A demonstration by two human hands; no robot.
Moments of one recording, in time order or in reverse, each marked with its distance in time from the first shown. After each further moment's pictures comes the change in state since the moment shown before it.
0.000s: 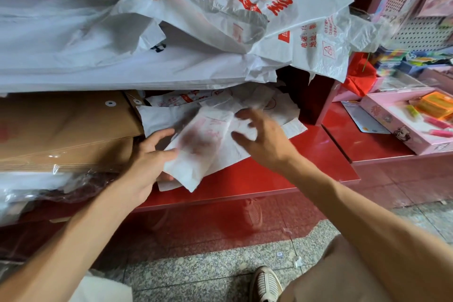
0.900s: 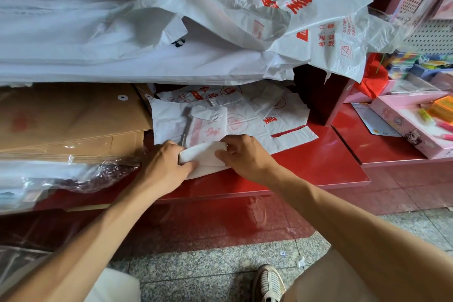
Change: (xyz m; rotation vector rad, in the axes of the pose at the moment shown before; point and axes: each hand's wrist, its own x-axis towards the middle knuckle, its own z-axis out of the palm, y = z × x) left_hand 0.005 -0.022 -0.009 0.861 -0.010 0.307; right_hand -0.004 -0.022 0.053 0.093 -0.245 0.063
